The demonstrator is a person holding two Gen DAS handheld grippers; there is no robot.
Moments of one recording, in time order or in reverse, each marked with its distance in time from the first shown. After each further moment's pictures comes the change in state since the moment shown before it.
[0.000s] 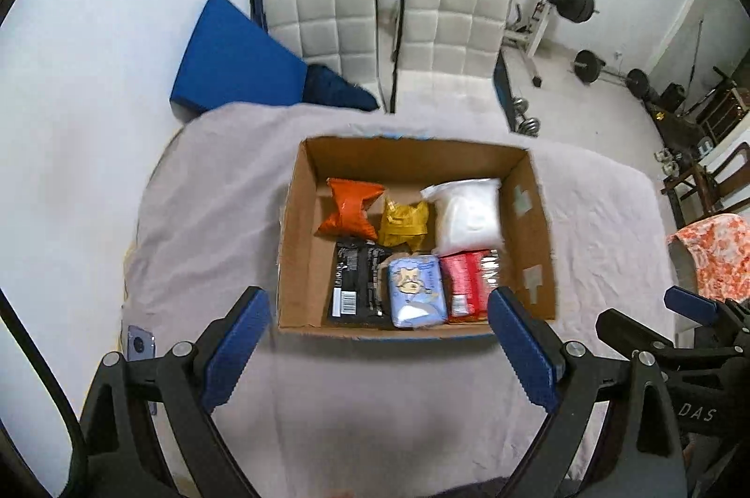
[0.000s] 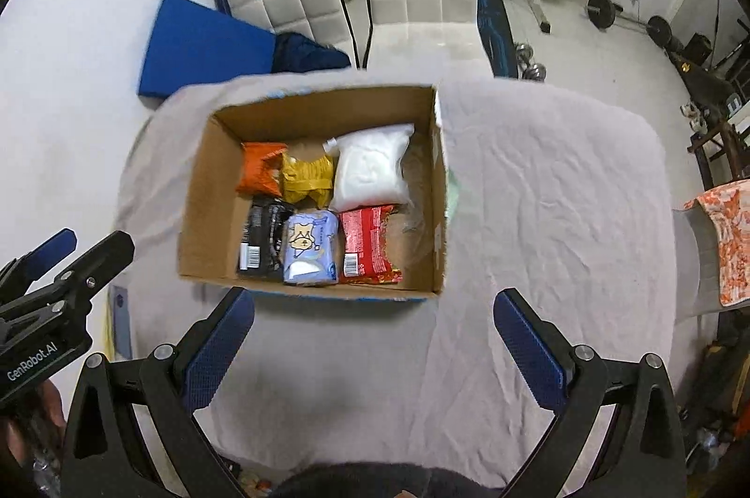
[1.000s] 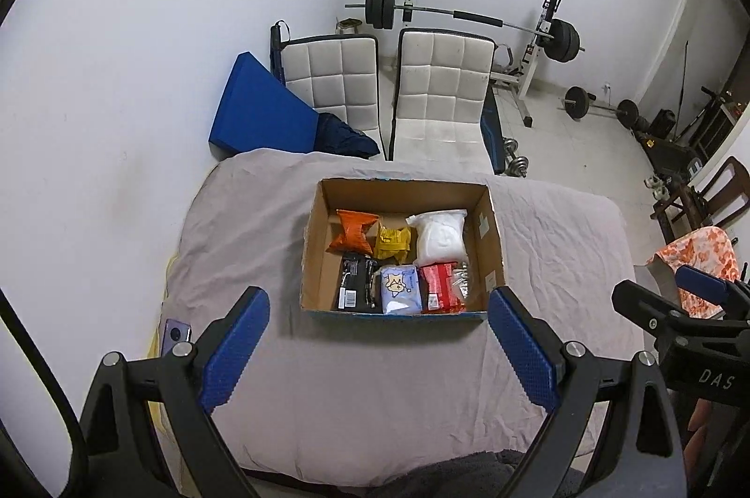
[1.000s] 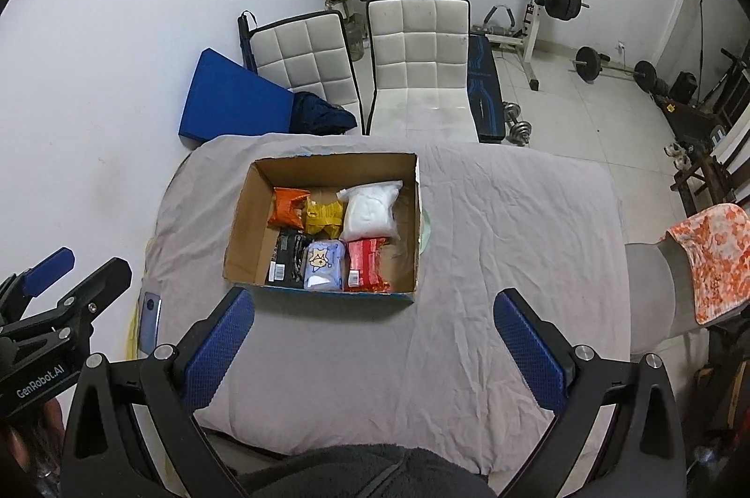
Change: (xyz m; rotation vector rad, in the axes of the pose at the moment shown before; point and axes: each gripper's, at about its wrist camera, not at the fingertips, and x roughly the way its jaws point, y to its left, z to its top) left arm -0.159 -0.022 -0.033 -0.005 -0.146 0.015; right arm -0.155 -0.002 -0.037 -0.035 -0.166 -0.005
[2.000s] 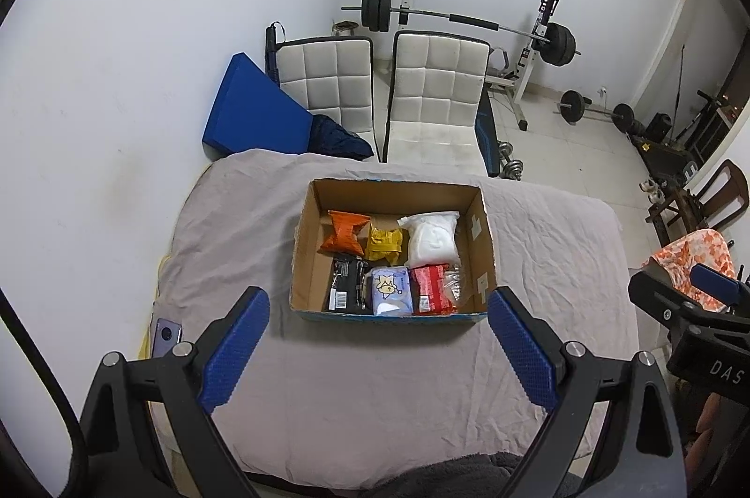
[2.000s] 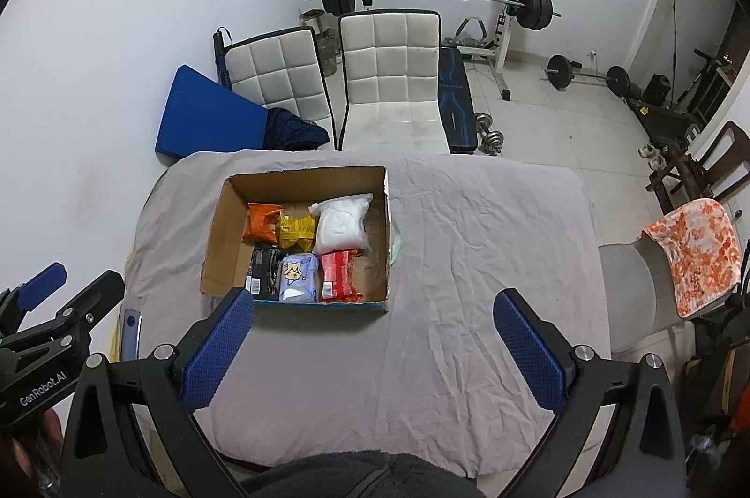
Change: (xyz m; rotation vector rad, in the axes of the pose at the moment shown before) left arm 0.003 -0.005 -0.004 -0.012 -0.010 -0.019; right arm -0.007 -0.011 -0.002 0.026 -0.048 -0.078
